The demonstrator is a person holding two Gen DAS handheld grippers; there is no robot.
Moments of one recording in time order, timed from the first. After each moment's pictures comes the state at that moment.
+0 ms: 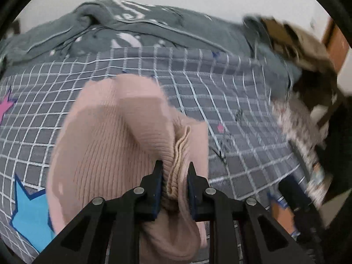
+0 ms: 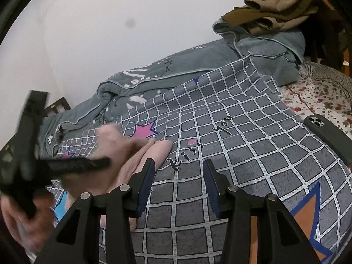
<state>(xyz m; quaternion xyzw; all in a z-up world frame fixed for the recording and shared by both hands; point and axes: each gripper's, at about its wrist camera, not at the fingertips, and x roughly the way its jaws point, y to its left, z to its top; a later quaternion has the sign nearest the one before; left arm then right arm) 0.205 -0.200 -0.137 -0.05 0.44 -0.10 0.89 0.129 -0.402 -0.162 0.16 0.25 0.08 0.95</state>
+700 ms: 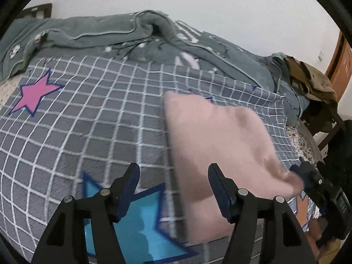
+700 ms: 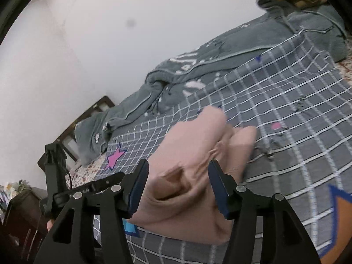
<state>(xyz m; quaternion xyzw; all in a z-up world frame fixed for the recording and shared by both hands) 0.172 -0.025 -0.141 -0.12 0.38 -0.07 0.91 0.157 -0.318 -0.153 0.23 0.27 0.23 0.91</state>
